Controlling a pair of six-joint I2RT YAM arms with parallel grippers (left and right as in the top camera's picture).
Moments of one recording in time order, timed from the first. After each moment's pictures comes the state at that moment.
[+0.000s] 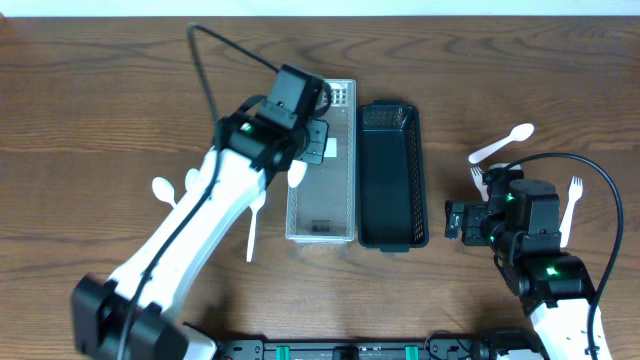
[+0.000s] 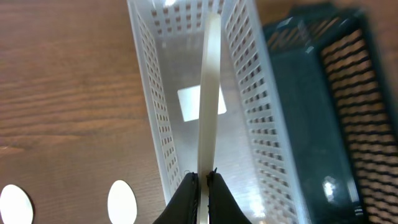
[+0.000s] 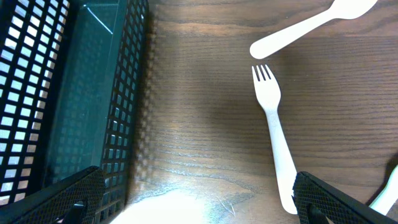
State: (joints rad) left arm -0.51 1.62 1.42 -0.84 -0.06 -0.24; right arm 0.07 0.87 0.59 -0.59 -0.05 0.12
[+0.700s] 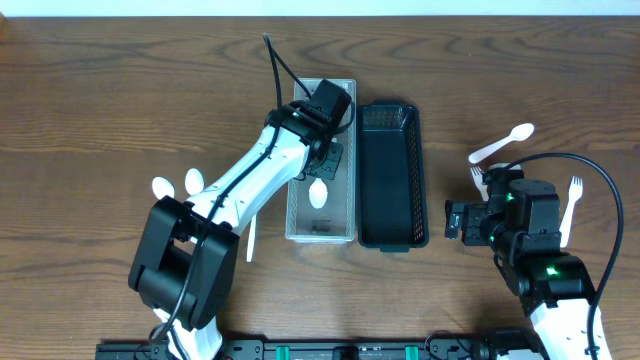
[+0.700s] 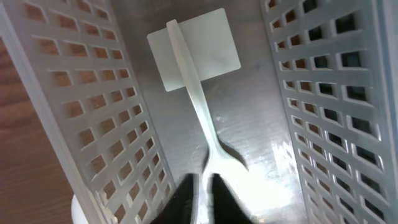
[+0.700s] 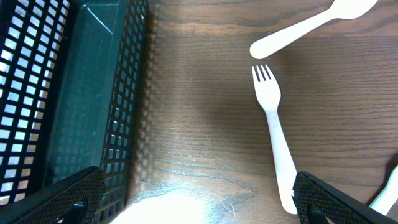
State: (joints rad) left arm -0.54 1.89 1.42 -0.84 -0.06 -0.18; right arm 0.07 0.87 0.59 -0.59 -0.05 0.12
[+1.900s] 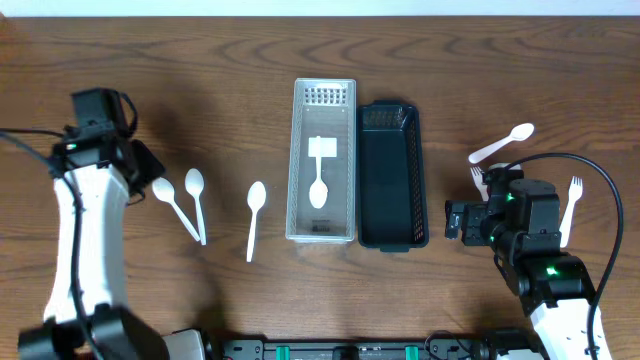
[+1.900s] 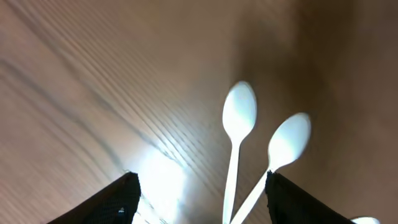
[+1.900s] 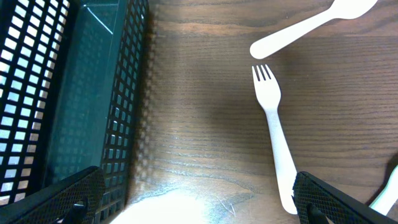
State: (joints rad) left arm 0.25 1.48 1.19 -0.98 -0.23 -0.44; right arm 0.07 0.87 0.59 -0.59 -0.05 0.12
